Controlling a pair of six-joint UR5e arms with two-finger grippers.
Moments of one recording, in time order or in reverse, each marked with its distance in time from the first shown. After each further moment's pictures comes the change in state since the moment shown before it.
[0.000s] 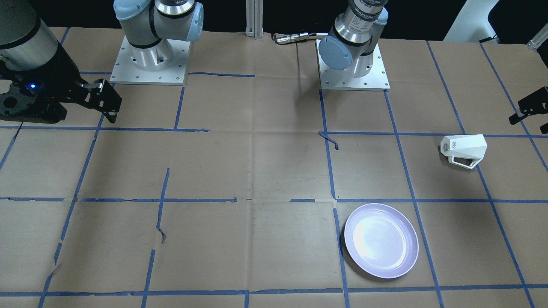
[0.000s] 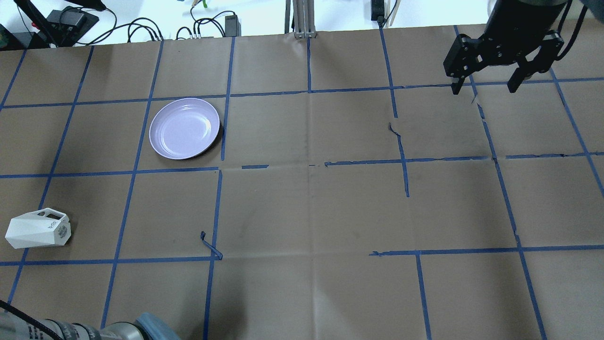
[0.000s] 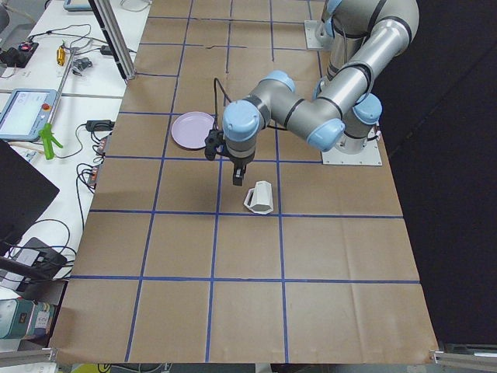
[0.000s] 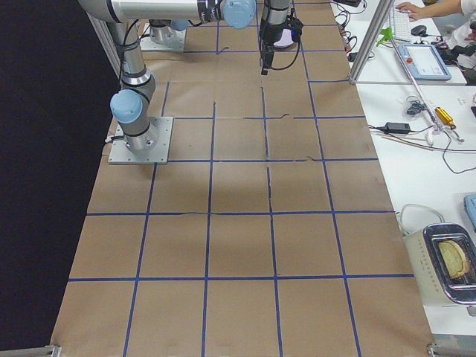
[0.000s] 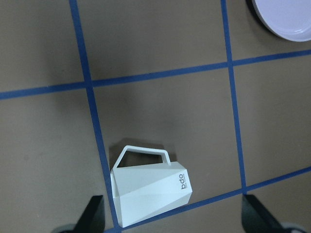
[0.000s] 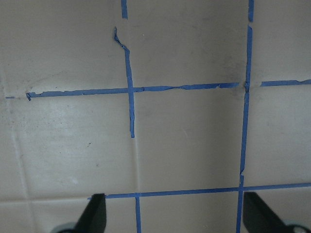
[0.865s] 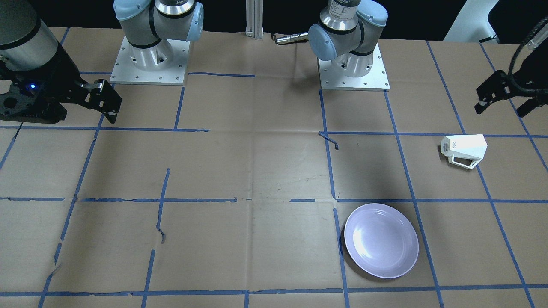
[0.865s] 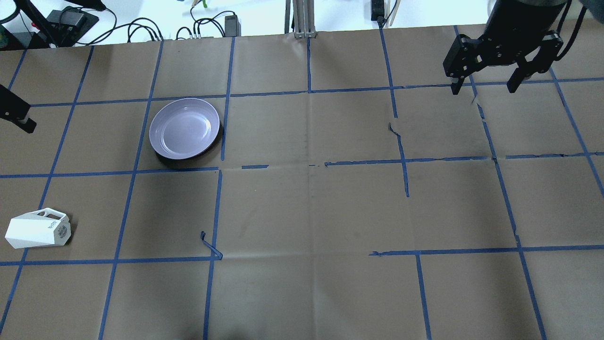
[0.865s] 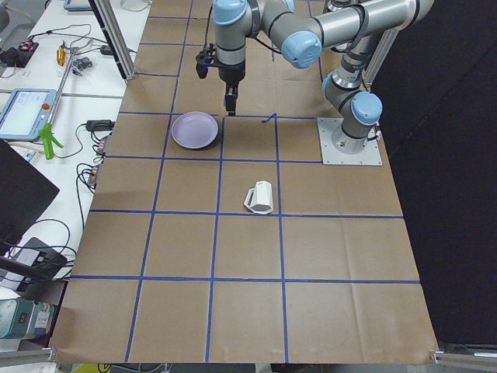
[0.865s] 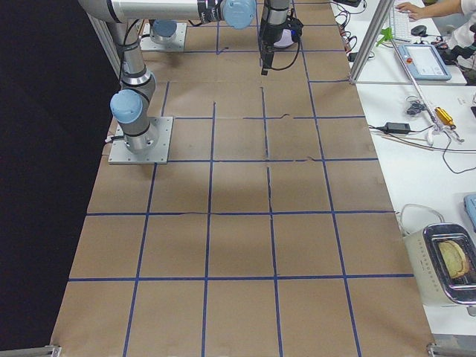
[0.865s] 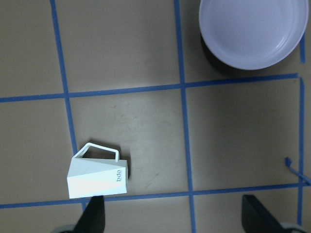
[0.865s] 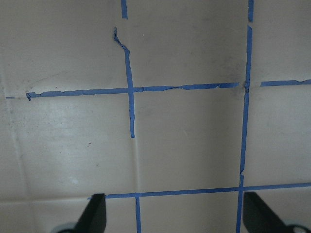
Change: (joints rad) left arm -0.352 0.263 -0.015 -0.004 0.204 -0.437; right arm 0.000 0.000 0.000 0.000 0.000 0.000
